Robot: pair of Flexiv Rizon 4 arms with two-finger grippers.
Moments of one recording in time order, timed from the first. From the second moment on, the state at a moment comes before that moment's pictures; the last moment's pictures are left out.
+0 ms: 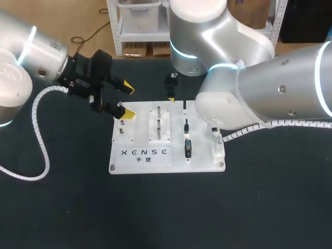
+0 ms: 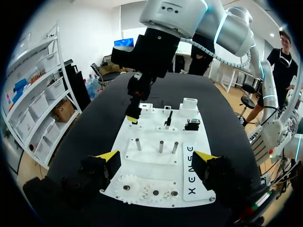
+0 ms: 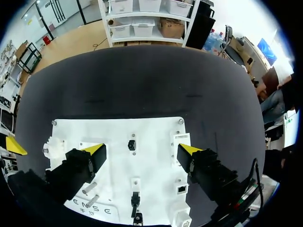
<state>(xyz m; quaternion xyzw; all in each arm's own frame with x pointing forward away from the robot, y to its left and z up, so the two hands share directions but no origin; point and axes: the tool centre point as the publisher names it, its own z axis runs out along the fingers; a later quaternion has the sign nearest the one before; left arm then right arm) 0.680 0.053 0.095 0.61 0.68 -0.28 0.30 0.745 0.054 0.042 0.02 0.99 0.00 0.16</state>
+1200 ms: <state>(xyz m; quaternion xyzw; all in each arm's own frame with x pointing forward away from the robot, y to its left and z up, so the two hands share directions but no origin) 0.680 0.053 0.095 0.61 0.68 -0.28 0.30 0.744 0.066 0.025 0.01 1.00 0.00 0.07</state>
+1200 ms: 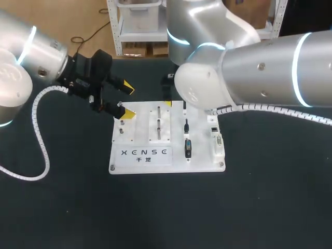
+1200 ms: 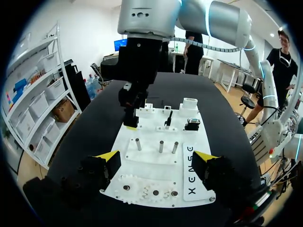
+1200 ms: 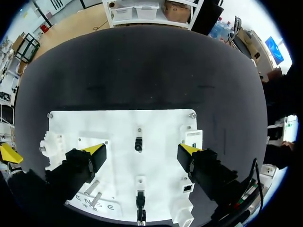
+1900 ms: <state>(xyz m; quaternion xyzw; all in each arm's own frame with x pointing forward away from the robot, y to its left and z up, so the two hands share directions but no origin) 0.680 0.053 0.095 0.61 0.68 -0.28 0.30 0.742 0.057 0.019 0.00 1.00 0.00 0.07</state>
